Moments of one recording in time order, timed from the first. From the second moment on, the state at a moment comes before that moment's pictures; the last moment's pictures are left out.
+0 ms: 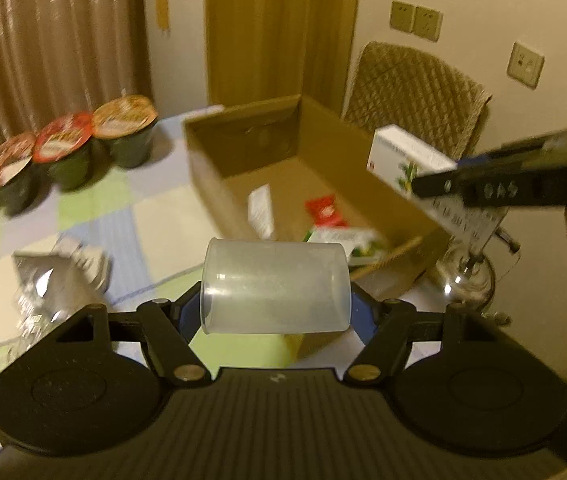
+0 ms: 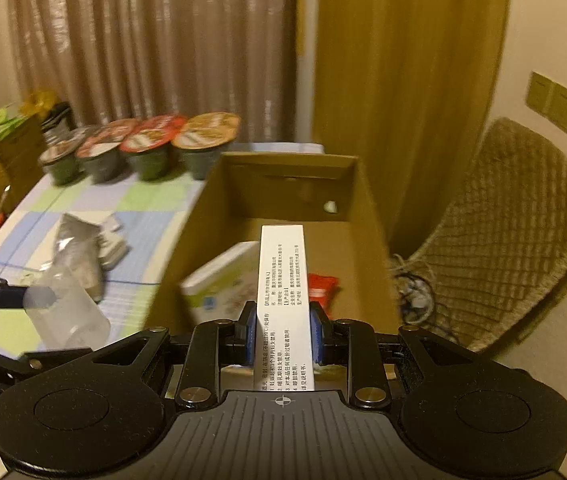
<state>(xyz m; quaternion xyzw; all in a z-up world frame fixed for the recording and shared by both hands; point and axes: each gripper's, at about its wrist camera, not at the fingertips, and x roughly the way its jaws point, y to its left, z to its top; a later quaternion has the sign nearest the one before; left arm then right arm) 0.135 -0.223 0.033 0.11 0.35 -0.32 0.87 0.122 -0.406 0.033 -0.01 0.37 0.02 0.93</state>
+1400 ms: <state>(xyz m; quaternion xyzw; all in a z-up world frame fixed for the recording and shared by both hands) 0.175 -0.260 0.012 0.10 0.36 -0.31 0.87 0.171 -0.429 0.021 -0.01 0.33 0.02 0.94</state>
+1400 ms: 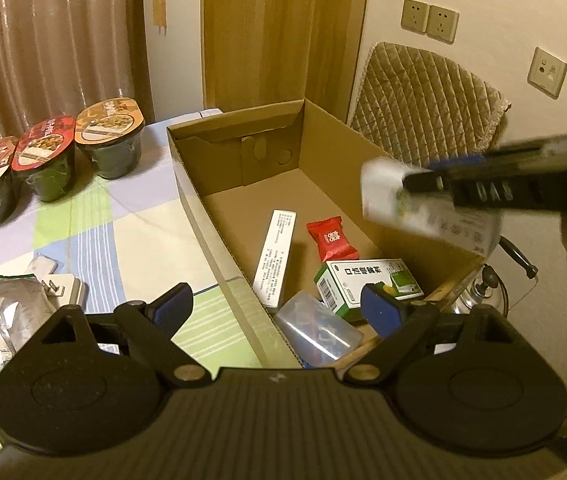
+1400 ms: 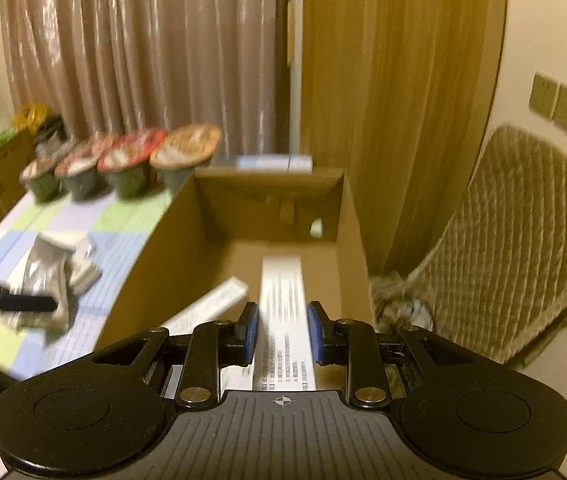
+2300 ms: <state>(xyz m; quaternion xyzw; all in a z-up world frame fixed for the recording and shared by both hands) 0.149 -0.152 0.007 0.07 0.38 -0.24 0.89 0.117 -0.384 0.042 0.02 0.31 0.05 0.95</state>
